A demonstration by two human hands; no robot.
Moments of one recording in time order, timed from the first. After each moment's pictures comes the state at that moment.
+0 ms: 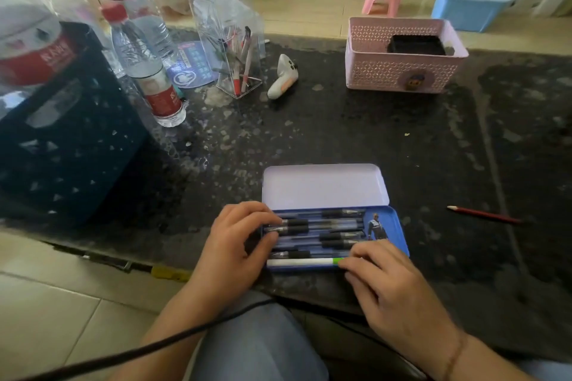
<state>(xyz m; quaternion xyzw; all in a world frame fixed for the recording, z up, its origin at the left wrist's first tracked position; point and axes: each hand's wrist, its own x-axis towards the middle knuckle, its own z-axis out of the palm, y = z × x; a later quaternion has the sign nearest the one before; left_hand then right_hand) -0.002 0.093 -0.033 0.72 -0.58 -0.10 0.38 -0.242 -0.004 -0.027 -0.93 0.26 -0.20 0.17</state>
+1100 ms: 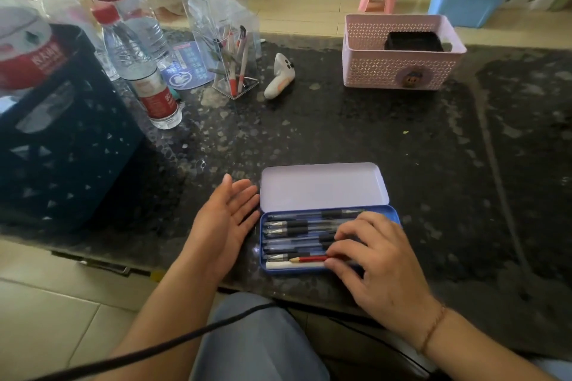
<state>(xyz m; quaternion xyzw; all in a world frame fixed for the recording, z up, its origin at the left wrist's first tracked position) 0.006 0.054 0.000 0.58 -0.04 -0.48 0.65 -0.217 -0.020 -0.023 -0.93 0.26 -0.20 0.15</state>
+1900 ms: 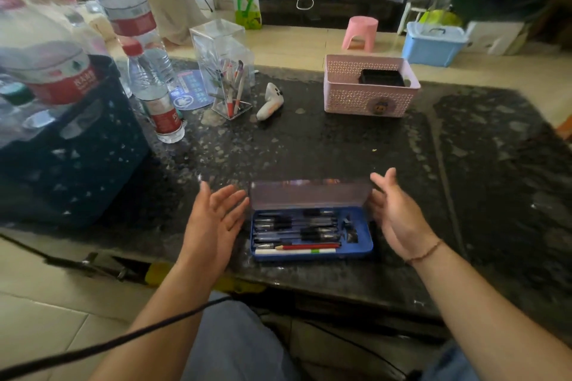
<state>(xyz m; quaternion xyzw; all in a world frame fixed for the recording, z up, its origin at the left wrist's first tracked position) -0.019 0.084 0.026 0.54 -0.05 -0.45 0.71 -0.237 -0.077 0.015 -0.51 0.46 -0.29 0.67</state>
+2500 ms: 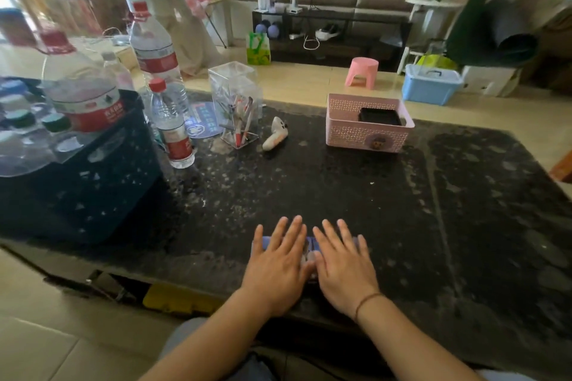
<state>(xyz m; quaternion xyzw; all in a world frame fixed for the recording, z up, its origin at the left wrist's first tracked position) -0.078 0.056 -0.005 0.78 -0.62 -0.10 0.02 -0.202 -0.026 -0.010 -0.90 0.42 -0.01 0.13</state>
